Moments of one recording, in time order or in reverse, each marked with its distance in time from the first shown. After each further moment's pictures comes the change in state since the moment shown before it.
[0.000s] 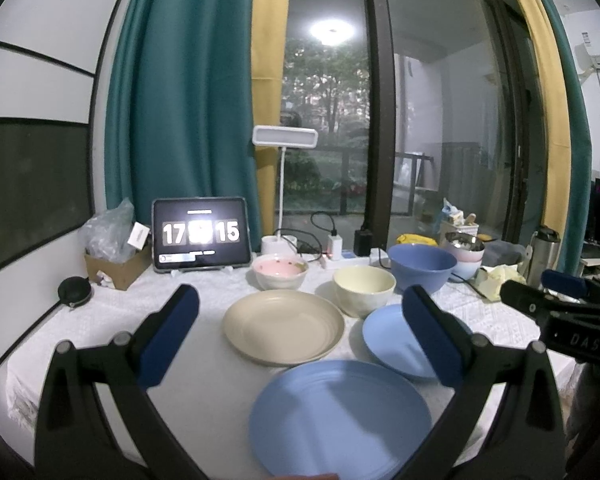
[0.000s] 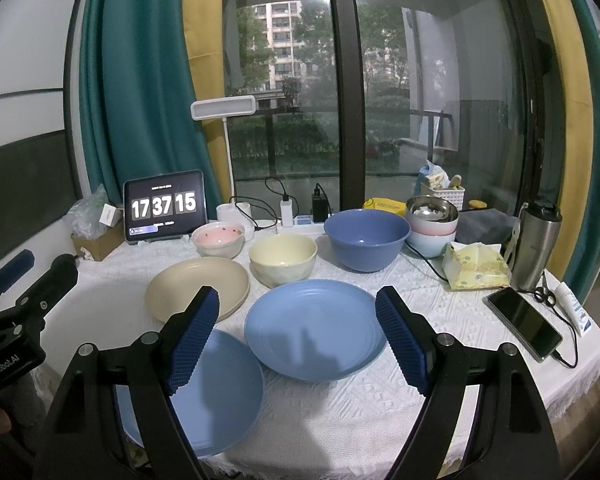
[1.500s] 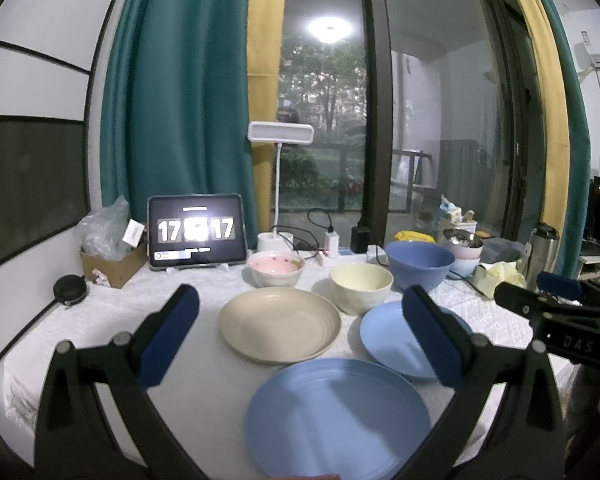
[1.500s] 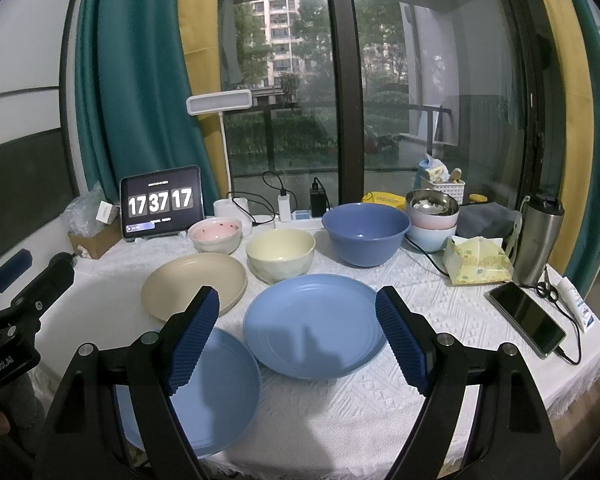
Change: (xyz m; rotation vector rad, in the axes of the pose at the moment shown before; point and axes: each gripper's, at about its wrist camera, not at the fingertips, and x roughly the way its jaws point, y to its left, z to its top) left arm 0.000 0.000 -0.001 0.001 0.000 0.000; right arm 0.002 0.000 -0.001 0.004 0.007 0.000
